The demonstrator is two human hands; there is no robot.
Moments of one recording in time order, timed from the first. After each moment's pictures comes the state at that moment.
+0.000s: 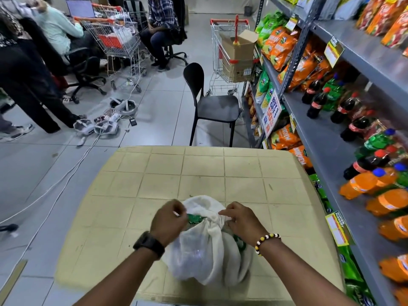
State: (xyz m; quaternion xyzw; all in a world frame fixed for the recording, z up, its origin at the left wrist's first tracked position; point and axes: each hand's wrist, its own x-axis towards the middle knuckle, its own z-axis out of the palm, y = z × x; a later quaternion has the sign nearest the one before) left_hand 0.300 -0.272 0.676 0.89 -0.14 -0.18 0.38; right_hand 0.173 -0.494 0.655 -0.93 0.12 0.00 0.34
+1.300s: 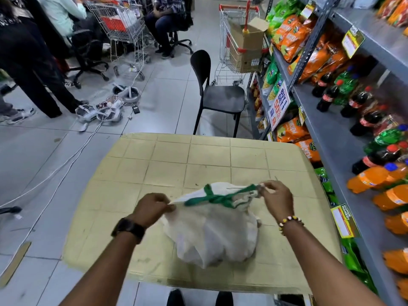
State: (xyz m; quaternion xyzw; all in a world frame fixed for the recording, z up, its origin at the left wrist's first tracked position) left_hand 0.337 -0.205 0.687 0.88 -0.11 -0.28 0.36; right_hand 0.171 -0.535 0.661 -0.82 0.38 -0.19 0.38
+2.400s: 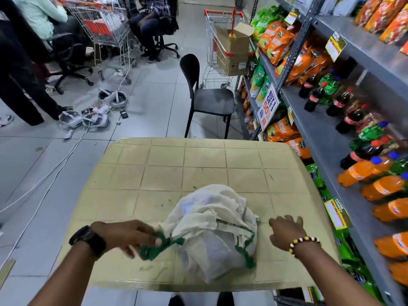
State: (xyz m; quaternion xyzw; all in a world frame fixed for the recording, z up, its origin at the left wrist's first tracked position) left_hand 0.360 -0.129 0.719 0.74 -0.20 -0.61 0.19; right_hand 0.100 -0.510 0.651 -0.92 0.27 0.30 -0.02
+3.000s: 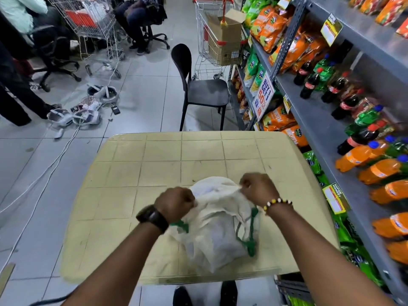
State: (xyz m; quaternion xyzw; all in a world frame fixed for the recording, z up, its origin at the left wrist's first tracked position) left_hand 0.340 -0.242 0.694 0.88 -0.35 -0.26 0.17; right_hand 0.197 -0.481 0.689 -0.92 0.32 -0.03 0.23
